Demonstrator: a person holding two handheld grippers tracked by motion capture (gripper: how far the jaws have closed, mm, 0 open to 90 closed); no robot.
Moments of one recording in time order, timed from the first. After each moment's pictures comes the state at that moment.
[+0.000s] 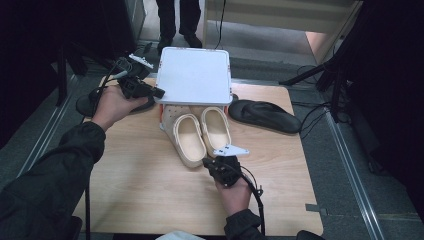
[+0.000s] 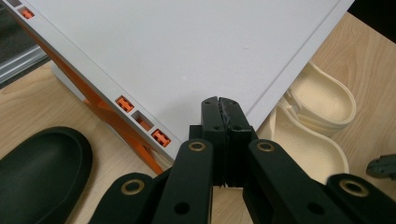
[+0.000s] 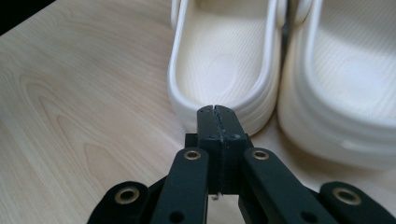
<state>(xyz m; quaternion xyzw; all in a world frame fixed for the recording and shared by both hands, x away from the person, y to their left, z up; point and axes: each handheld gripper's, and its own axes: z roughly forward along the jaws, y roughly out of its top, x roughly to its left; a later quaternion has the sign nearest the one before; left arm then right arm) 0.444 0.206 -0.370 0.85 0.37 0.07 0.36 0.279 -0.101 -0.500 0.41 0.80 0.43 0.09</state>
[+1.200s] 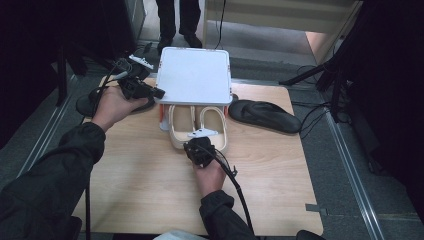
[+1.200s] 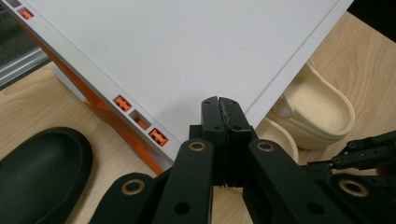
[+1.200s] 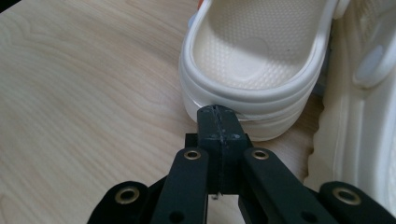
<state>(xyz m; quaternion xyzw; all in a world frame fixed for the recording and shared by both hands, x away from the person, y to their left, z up) 0.441 0.205 -0.371 0.85 0.38 0.07 0.37 0.333 -0.028 -0.510 0.42 0.81 0.40 0.12</state>
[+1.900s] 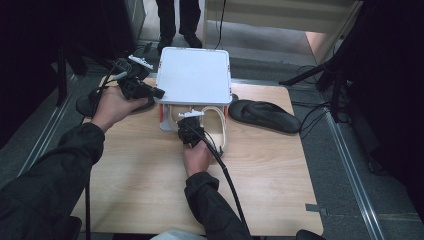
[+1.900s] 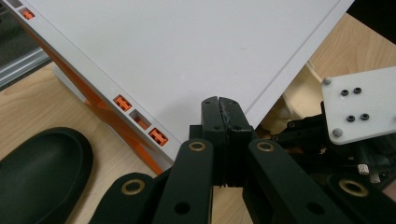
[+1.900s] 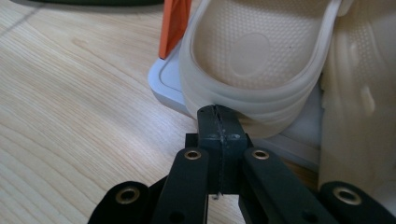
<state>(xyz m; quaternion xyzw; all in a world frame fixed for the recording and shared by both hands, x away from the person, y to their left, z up) 0.441 0.206 -0.371 0.85 0.38 0.08 0.37 0.390 0.012 -0.510 0.46 0.79 0.37 0.15</state>
